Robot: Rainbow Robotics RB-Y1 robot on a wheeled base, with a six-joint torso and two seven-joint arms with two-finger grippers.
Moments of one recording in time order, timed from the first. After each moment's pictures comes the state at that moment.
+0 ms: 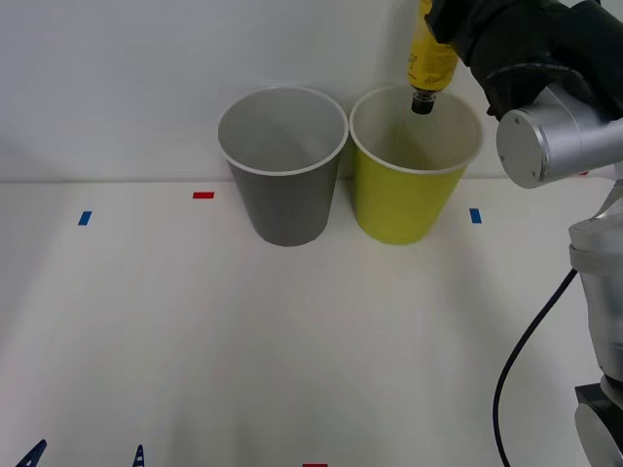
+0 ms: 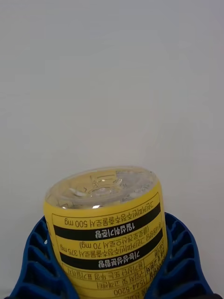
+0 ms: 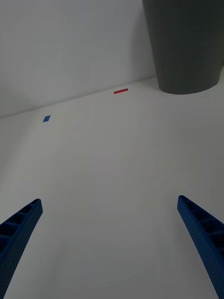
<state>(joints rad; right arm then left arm) -0.63 -0.33 0.03 -1.86 -0.21 0.61 1.20 1.17 0.15 -0.15 -2.06 -0.16 -0.53 -1.53</state>
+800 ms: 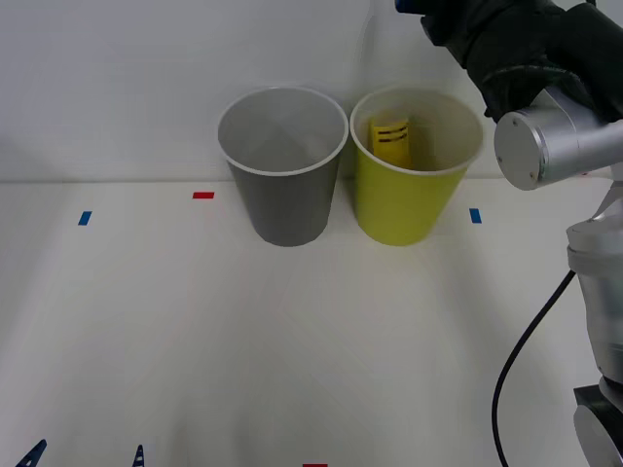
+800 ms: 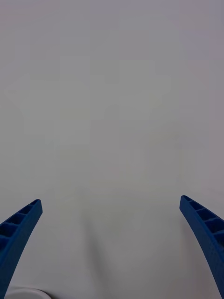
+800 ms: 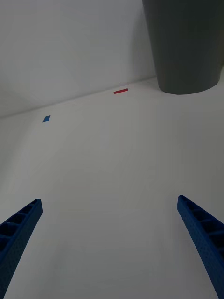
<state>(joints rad) -0.63 -0.32 0.04 -1.87 -0.22 0.60 1.21 1.17 0.15 -0.15 -2.06 -0.16 -0.53 -1.53</state>
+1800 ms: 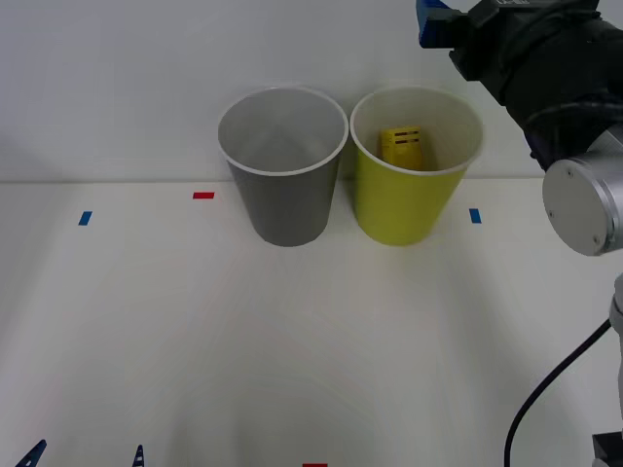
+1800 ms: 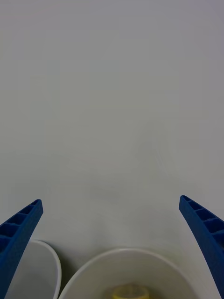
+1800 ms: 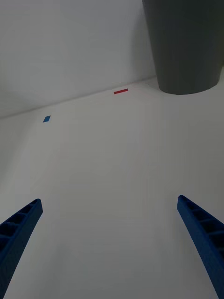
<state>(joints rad) -0.44 -0.32 0.02 -2.29 -0.14 0.95 1.23 1.17 0.15 -0.15 -2.06 -0.16 -0.53 -1.53</state>
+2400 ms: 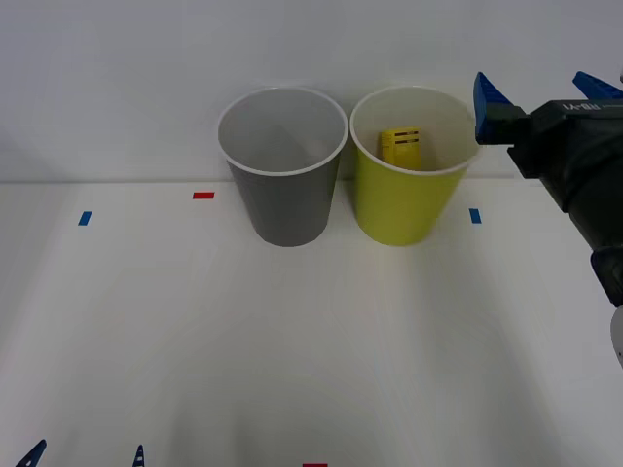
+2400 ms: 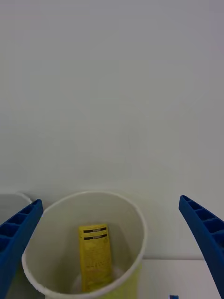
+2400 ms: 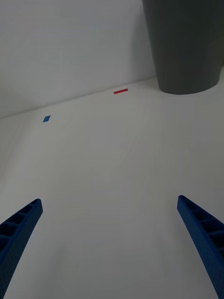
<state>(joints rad) -0.05 -0.32 0.00 -2.61 -0.08 0.96 1.24 1.17 0.15 -0.15 -2.06 -0.16 -0.53 -1.53</state>
